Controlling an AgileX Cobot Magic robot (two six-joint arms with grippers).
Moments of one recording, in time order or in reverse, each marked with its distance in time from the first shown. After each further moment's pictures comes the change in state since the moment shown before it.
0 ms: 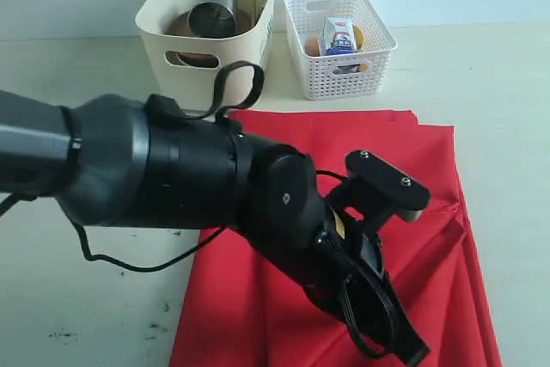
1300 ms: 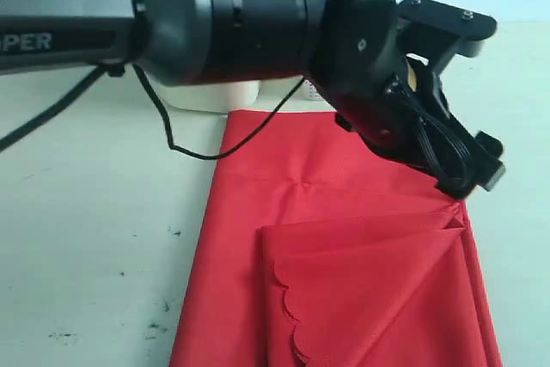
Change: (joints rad) left arm 0.083 0.098 -0.476 0.346 0.184 -0.325; right arm 0.000 -0.150 0.000 -0.301 0.049 0.232
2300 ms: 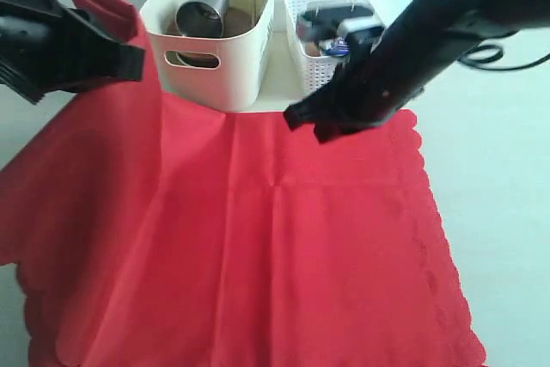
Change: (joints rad) left arm 0.436 -0.830 0.746 -0.046 -0.166 0.034; right arm 0.000 0.715 0.000 1.076 -0.269 -0.837
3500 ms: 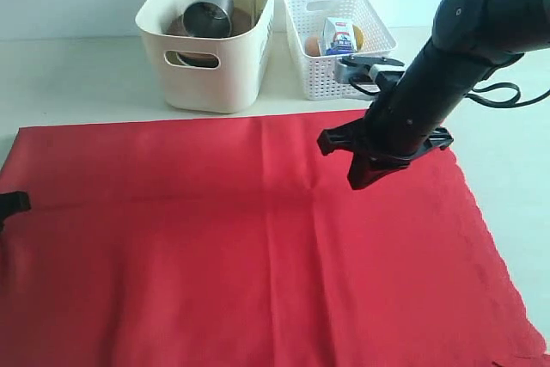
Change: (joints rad) left arm 0.629 0.471 0.484 0.117 -0.626 -0.212; right arm -0.135 0.144 -0.005 0.063 0.143 0.007
